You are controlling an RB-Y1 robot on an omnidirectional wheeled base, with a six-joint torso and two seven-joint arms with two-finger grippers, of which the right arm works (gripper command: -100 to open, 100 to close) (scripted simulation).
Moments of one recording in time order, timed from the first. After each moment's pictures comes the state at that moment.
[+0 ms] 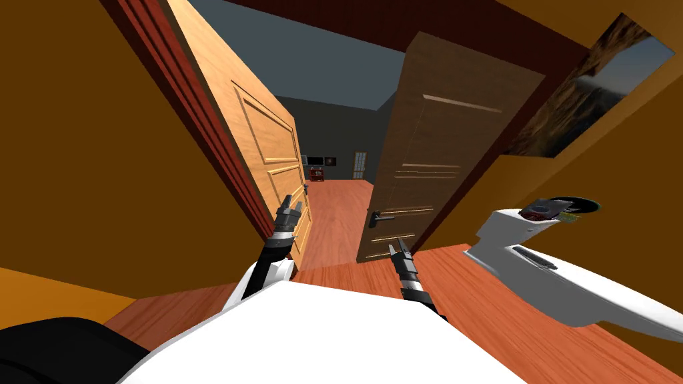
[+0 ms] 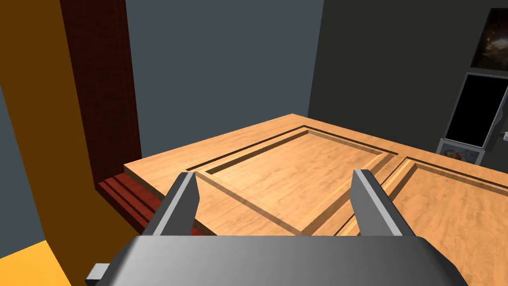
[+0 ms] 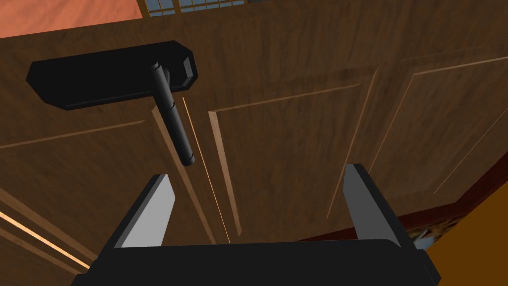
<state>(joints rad) 0.60 -0.37 0.23 -1.88 -0.52 -0.58 0.25</state>
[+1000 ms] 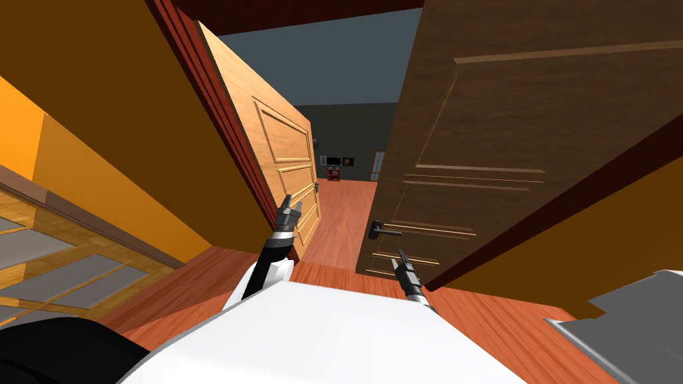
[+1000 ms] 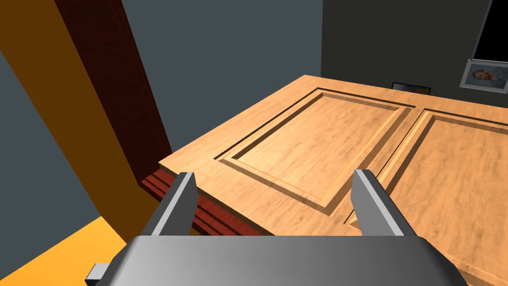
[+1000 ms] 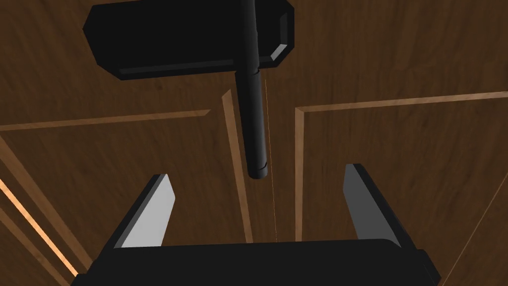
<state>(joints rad) 0.63 -0.47 0.28 -1.76 -0.65 -0.56 0.30</state>
